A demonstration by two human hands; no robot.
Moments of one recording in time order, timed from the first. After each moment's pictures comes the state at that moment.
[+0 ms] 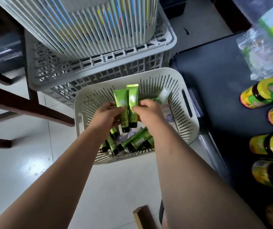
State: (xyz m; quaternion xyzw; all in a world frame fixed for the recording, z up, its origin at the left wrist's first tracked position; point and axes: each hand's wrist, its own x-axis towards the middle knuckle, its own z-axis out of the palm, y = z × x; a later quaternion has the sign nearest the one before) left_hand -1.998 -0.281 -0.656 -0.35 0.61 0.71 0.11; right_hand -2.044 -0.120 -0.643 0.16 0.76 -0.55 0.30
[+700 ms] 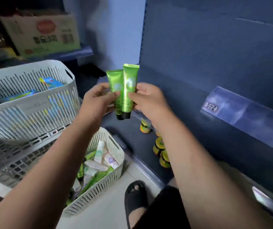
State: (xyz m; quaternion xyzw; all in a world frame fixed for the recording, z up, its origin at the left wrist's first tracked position) left_hand -2.000 -0.107 -0.337 0.09 0.64 0.76 0.07; right_hand -1.965 0.050 -0.319 0.06 0.77 -0.63 -0.09
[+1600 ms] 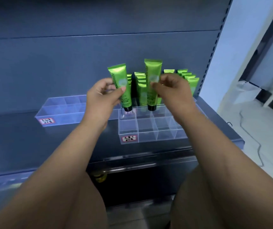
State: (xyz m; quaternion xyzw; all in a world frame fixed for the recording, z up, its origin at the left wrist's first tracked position) left_hand -1.748 0.293 -0.270 0.39 0.55 0.70 0.26; right_hand -1.568 0.377 -0.257 0.34 0.68 -0.40 -0.51
